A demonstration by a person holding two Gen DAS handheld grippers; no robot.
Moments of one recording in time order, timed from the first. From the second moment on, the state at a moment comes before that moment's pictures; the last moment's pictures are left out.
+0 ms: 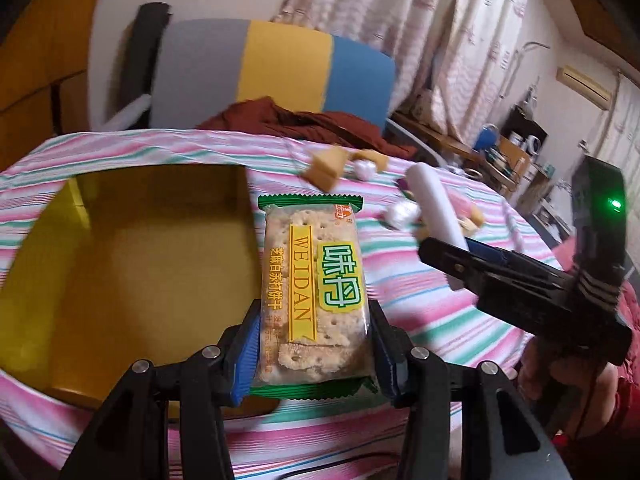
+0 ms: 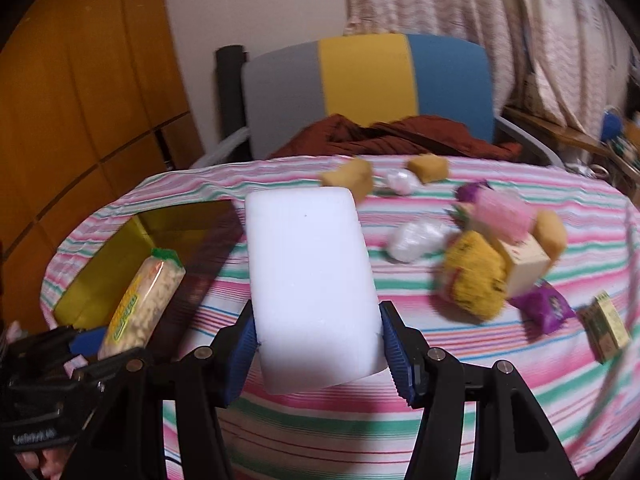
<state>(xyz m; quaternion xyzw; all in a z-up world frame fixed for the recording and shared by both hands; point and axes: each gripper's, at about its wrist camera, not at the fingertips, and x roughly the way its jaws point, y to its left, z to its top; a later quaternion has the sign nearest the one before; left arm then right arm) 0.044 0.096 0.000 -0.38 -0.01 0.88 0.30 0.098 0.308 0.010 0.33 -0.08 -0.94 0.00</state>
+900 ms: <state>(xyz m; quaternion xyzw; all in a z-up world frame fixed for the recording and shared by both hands) -0.036 -0.061 -0.044 -0.47 -0.02 0.88 0.11 0.012 0.115 -0.023 0.42 -0.07 -0.89 0.14</state>
